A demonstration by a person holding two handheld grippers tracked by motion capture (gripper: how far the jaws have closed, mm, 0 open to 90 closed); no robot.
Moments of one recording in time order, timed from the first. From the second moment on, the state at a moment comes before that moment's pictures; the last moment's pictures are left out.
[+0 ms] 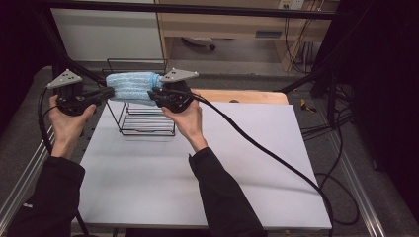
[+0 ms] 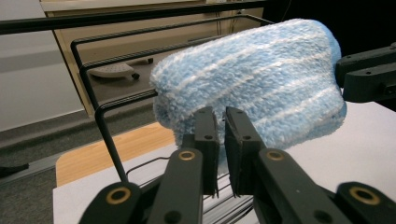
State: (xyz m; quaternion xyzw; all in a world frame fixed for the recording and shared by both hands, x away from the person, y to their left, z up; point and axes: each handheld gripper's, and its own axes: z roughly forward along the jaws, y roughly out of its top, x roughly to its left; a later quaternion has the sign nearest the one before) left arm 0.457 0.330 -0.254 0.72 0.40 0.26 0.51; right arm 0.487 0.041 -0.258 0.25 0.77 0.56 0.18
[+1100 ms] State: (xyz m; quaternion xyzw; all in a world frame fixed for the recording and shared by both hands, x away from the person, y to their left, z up) left arm 0.429 0.330 -0.251 0.74 0.41 0.27 0.46; right arm 0.466 0.011 -0.241 0.26 0.78 0.54 0.18
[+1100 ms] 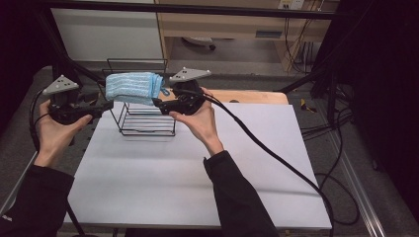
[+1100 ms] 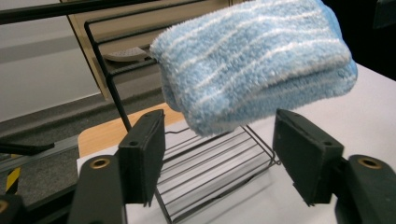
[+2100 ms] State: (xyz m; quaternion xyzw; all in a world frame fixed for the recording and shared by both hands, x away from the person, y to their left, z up) left arm 0.387 0.291 -0.358 0.76 0.39 0.22 0.46; right arm 0.424 -0.118 -0.314 0.31 0.79 0.50 0.17
